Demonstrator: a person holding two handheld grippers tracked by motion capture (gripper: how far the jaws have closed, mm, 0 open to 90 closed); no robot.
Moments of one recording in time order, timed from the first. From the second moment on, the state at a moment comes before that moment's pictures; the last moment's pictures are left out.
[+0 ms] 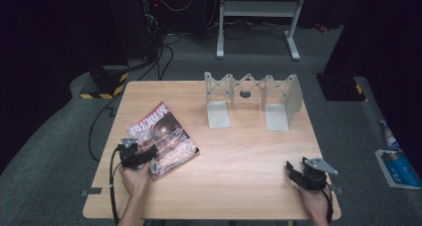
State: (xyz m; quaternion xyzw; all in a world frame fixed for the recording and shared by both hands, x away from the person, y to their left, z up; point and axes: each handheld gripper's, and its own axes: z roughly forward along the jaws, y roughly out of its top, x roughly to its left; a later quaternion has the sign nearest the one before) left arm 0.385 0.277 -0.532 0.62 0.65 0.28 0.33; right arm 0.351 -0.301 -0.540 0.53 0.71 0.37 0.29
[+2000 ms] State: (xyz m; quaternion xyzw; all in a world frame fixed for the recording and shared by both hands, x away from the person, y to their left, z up) left arm 0.374 0.242 -0.525 0.67 0.63 0.25 0.32; right arm 0.350 -0.301 -0.540 0.53 0.71 0.37 0.29
